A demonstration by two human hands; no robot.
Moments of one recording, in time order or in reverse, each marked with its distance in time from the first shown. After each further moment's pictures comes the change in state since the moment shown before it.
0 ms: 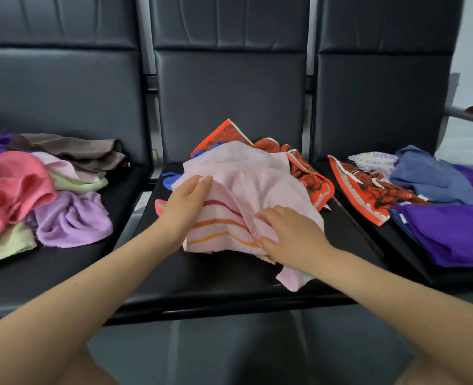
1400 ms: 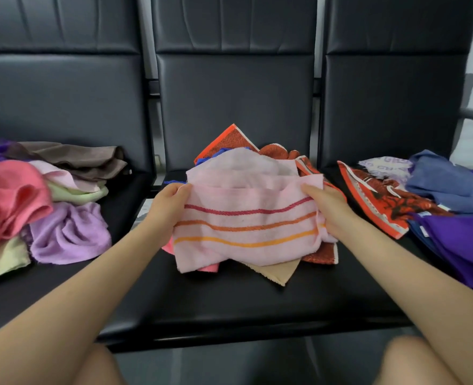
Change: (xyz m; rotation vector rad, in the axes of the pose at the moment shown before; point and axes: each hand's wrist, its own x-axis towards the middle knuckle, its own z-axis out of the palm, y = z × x) left_hand 0.069 -0.033 -0.026 0.045 0.185 -0.174; right_hand 0.066 0.063 -0.012 1.196 0.226 0.785
